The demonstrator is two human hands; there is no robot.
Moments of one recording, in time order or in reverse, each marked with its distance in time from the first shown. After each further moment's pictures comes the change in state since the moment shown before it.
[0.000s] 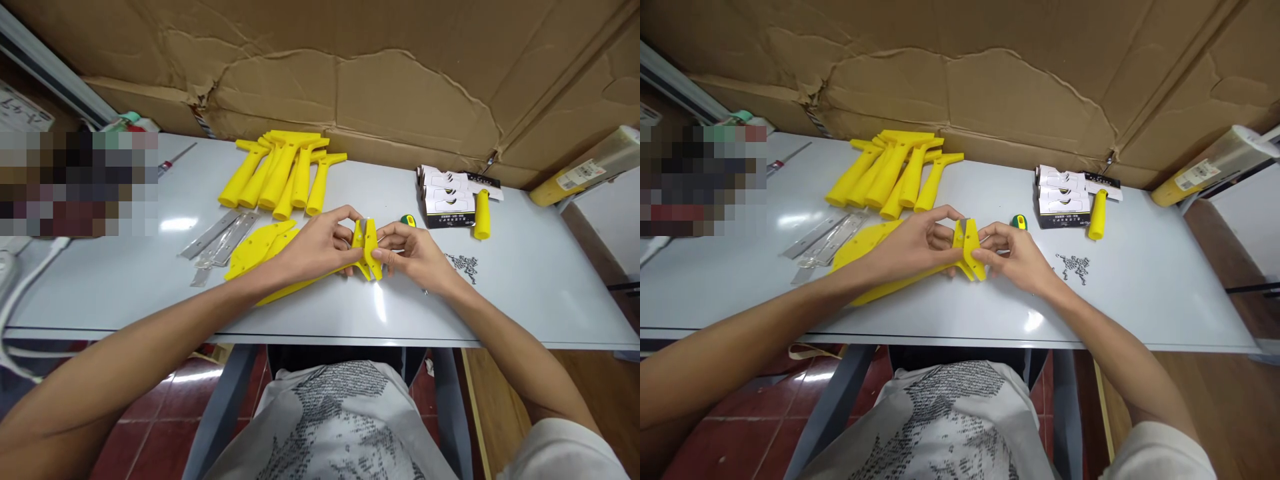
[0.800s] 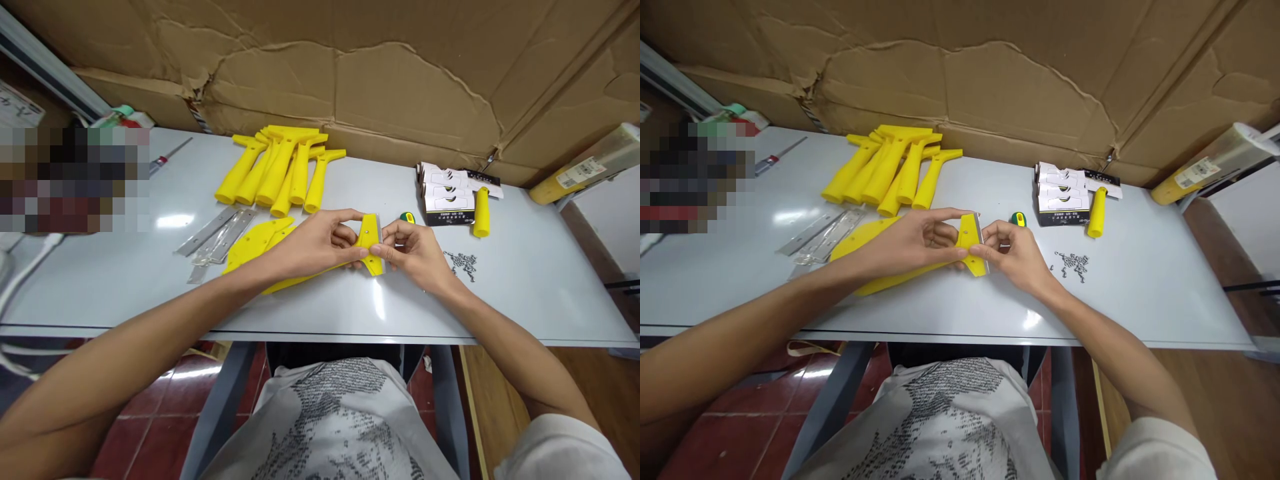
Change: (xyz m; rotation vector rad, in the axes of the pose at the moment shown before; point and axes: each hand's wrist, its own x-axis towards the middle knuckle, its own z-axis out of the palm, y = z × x) left_hand -0.004 0.009 -0.002 0.015 -0.079 0.002; right_hand -0.001 0.001 0.006 -0.093 0.143 -0.050
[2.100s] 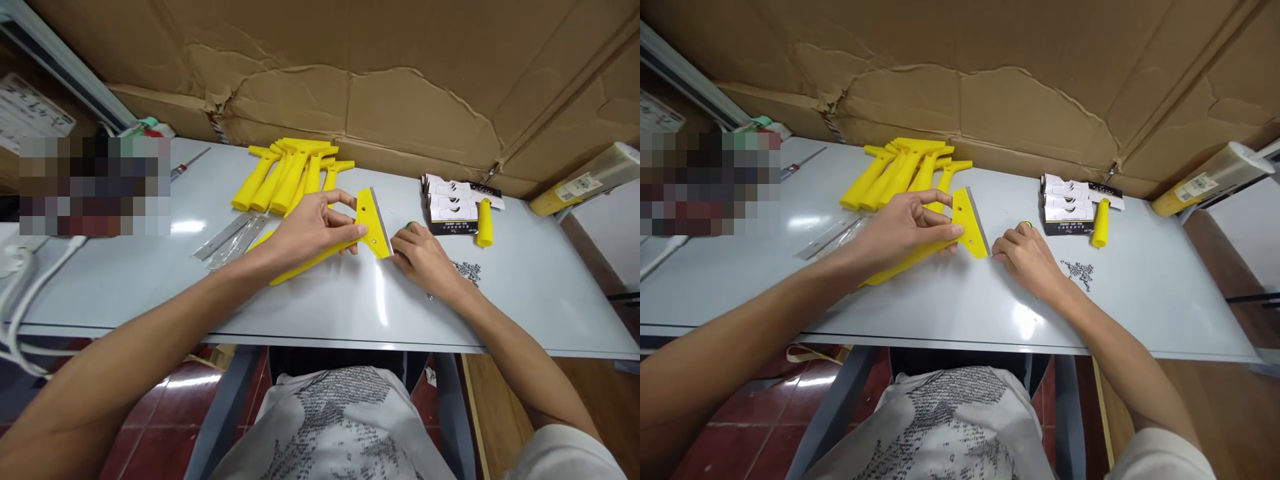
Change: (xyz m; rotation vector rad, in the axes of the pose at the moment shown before) left_hand -0.004 0.015 -0.022 -0.032 0.228 0.013; right_hand 0.008 0.010 -0.019 -1.082 -0.064 -0.491
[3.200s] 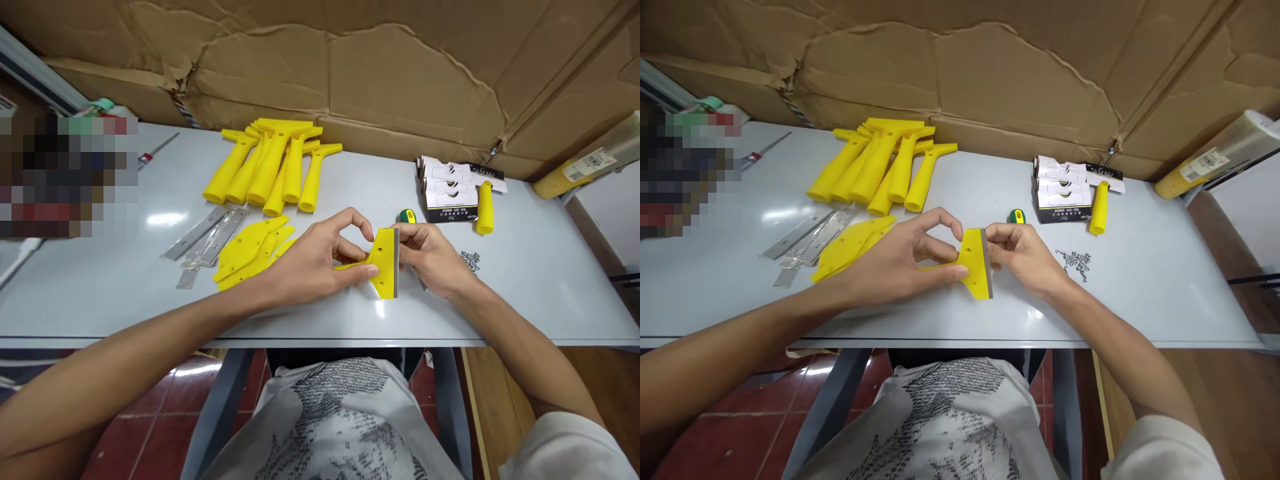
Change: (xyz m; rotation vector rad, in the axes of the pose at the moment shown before) left_hand -0.018 -0.009 0.032 0.084 -0.264 0.037; right_hand 0.000 -0.023 -0.014 1.468 -0.024 0.451
